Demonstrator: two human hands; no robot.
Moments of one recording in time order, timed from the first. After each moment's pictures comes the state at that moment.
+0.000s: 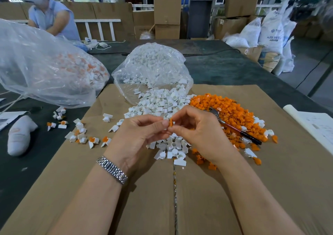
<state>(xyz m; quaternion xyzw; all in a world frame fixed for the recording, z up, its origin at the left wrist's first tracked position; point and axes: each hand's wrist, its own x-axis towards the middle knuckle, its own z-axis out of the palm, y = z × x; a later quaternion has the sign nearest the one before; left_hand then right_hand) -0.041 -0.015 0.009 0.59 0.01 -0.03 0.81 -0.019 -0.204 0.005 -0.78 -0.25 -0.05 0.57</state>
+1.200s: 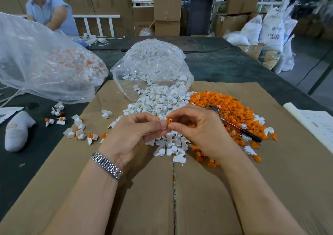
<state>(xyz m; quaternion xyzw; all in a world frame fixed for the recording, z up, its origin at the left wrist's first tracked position) -0.043 -0.008 0.010 0.58 0.05 -0.06 0.81 -0.020 -0.207 0.008 -0.81 -0.29 -0.10 0.51</state>
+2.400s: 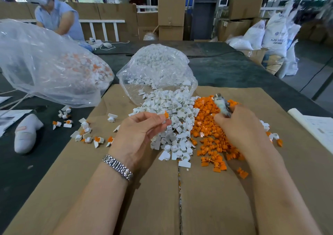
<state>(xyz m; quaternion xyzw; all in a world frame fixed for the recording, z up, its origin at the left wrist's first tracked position) -0.035 -0.012 0.007 0.49 0.07 0.01 0.87 -0.009 -0.243 0.038 -0.95 0.09 -0.08 0.29</state>
